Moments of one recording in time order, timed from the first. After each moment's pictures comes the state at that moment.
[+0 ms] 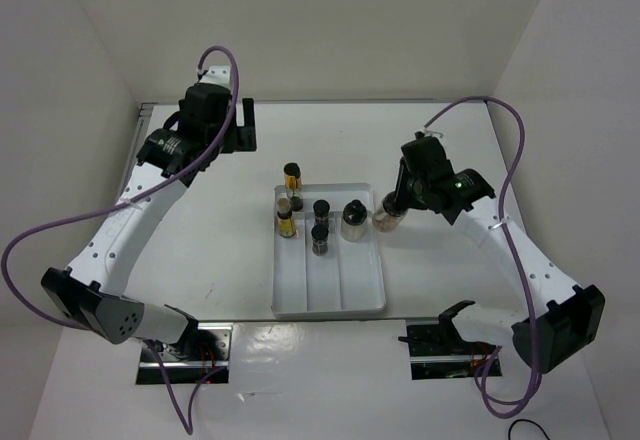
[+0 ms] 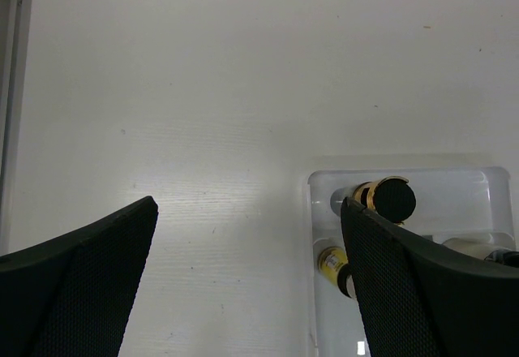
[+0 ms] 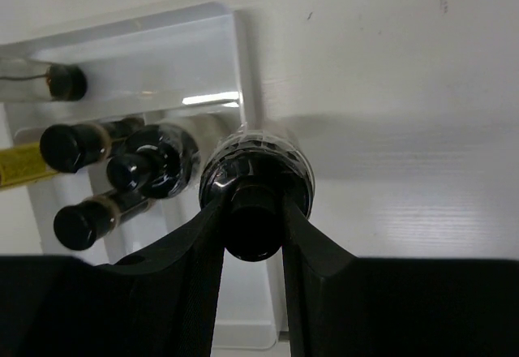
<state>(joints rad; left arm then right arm) -0.41 1.39 1.61 -0.79 -0.38 -0.26 0.44 1.19 1.17 -0.84 0.25 0.55</state>
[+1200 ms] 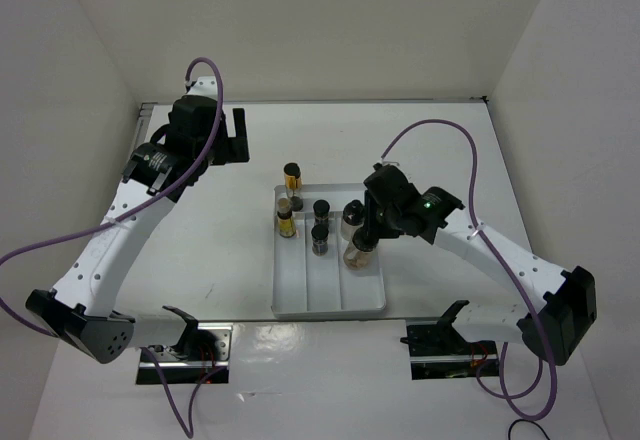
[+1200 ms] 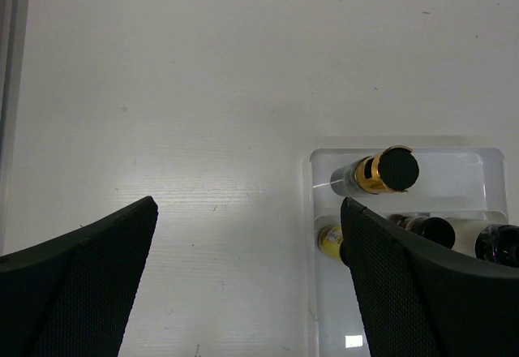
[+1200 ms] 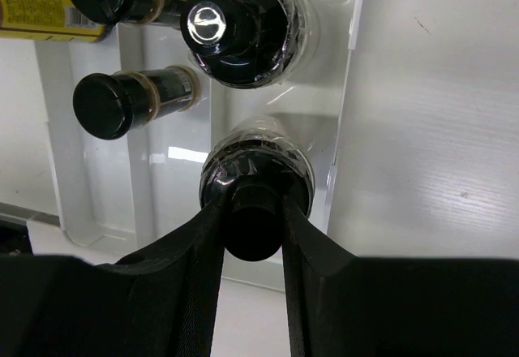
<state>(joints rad) -0.41 1.29 1.54 -0.83 -0.37 -0.30 0.72 1.20 1.06 -0.84 0.16 0.66</state>
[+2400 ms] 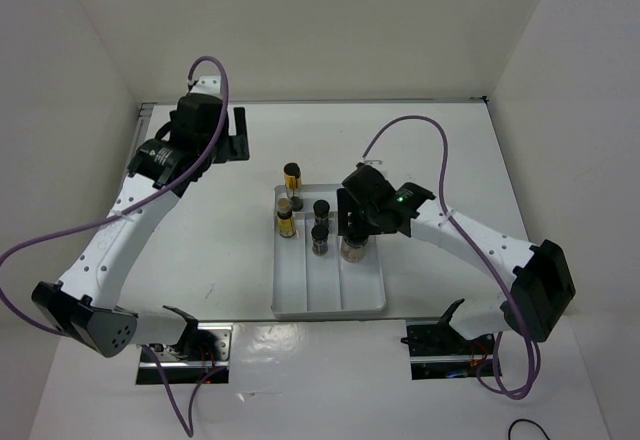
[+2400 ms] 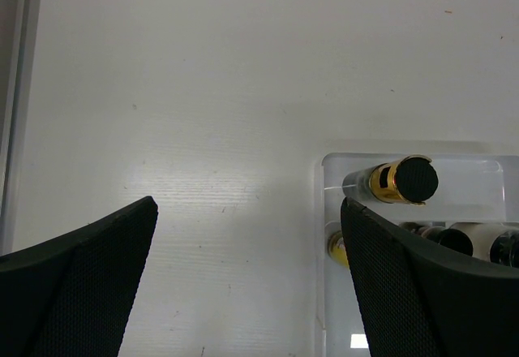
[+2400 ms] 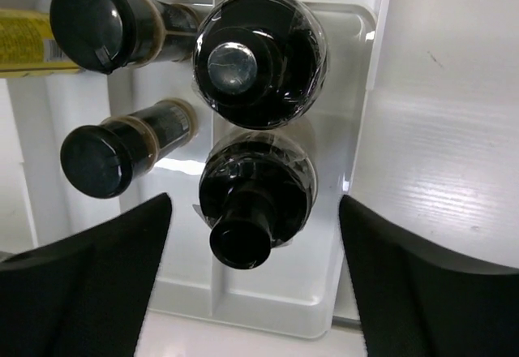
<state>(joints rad) -0.40 1.32 1.54 -0.83 -0.39 -0.29 0.77 1.37 1.09 -0.76 0.25 0.67</state>
